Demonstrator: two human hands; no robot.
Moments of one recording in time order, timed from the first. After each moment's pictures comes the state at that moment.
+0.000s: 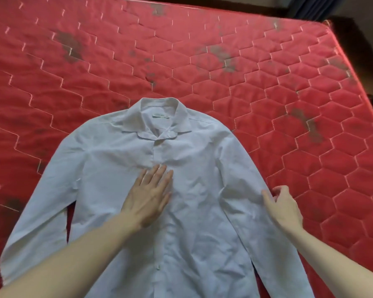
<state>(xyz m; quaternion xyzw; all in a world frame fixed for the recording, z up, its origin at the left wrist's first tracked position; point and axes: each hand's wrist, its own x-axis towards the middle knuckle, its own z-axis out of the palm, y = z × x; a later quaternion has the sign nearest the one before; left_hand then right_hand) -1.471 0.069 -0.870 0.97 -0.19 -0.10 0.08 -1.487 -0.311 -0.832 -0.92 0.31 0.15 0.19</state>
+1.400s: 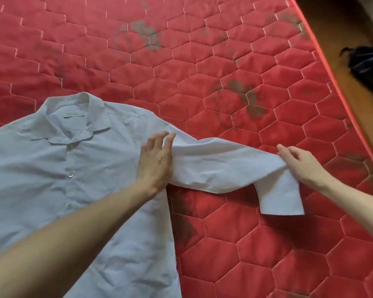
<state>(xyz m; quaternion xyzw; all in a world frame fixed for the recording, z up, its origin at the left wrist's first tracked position) -1.391 -0.208 -0.866 0.97 -0.14 0.00 0.18 -1.432 -0.601 -0.814 -0.90 0.22 0.16 0.33</state>
